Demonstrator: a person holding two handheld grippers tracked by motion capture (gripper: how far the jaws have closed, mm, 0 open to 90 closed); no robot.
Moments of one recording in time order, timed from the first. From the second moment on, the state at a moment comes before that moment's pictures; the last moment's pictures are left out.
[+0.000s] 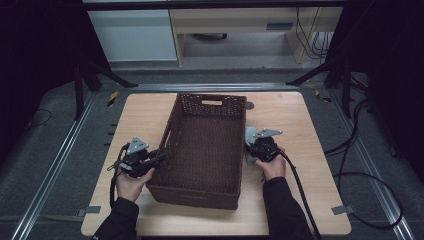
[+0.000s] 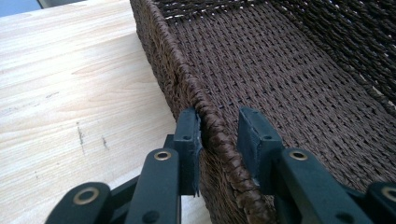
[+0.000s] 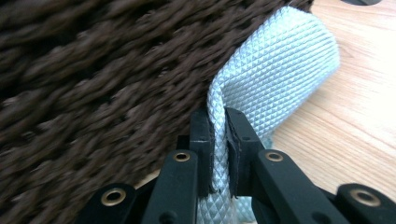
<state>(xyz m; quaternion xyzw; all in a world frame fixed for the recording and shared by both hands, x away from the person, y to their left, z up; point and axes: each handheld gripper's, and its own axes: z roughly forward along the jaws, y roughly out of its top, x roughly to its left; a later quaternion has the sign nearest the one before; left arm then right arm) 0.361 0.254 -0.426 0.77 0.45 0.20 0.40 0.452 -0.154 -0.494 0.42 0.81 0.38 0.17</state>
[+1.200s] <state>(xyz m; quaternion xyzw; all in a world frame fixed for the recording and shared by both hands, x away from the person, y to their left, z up) 0.346 0.251 -0.420 0.77 0.45 0.22 0.40 0.431 -0.161 -0.448 0.39 0.78 0.44 0.19</state>
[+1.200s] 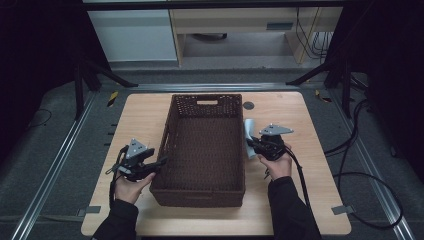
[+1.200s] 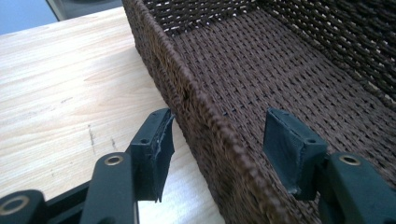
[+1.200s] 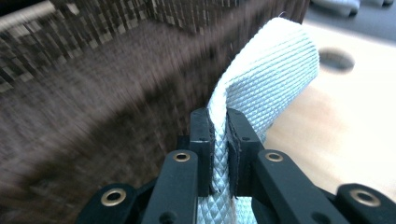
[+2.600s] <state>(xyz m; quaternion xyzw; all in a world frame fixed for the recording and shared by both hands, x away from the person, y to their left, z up) 0.353 0.251 -0.421 0.76 0.46 0.23 0.40 0.418 -0.156 -0.480 0.39 0.81 0.40 0.17</state>
